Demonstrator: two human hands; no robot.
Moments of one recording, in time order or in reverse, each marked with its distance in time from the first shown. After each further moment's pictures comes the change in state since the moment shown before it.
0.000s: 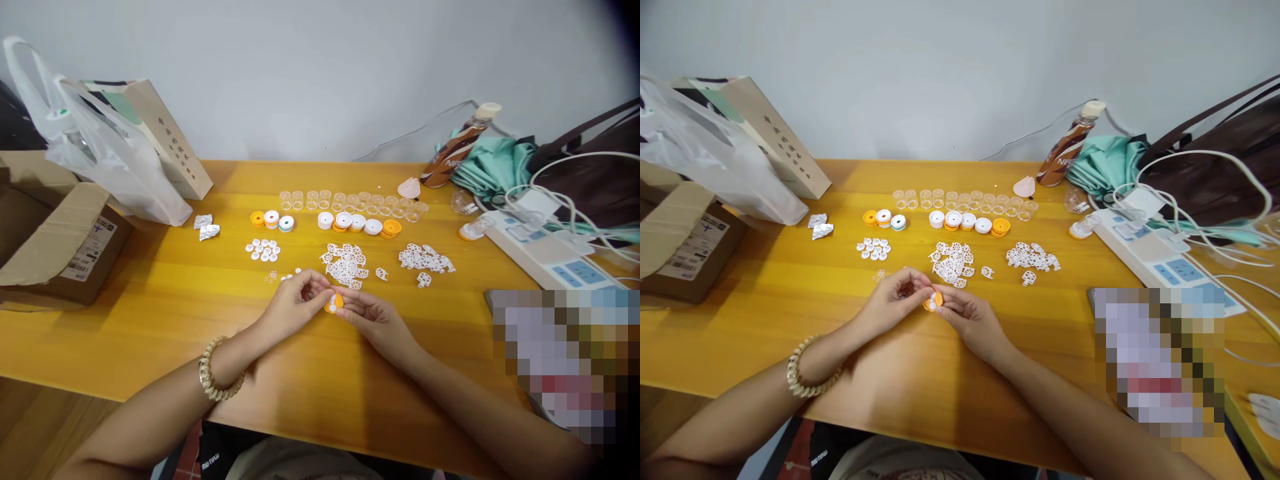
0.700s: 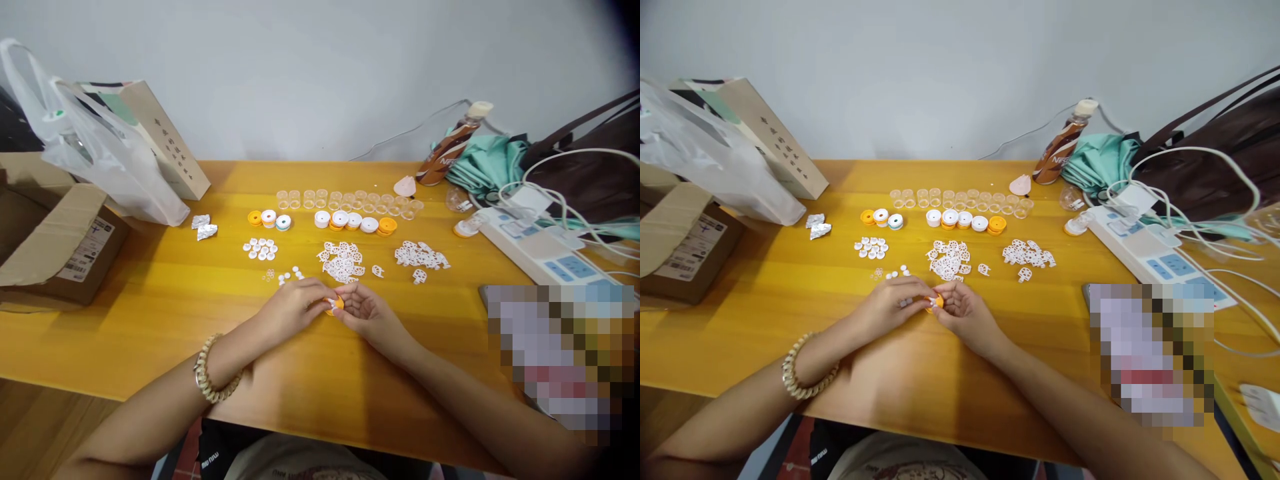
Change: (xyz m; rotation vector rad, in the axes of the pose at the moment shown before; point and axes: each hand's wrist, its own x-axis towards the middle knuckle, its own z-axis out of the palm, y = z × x) left_hand -0.002 0.012 -0.011 0.454 -0.206 0.393; right_hand 0.004 0.009 -0.003 -0.027 0.019 -0.057
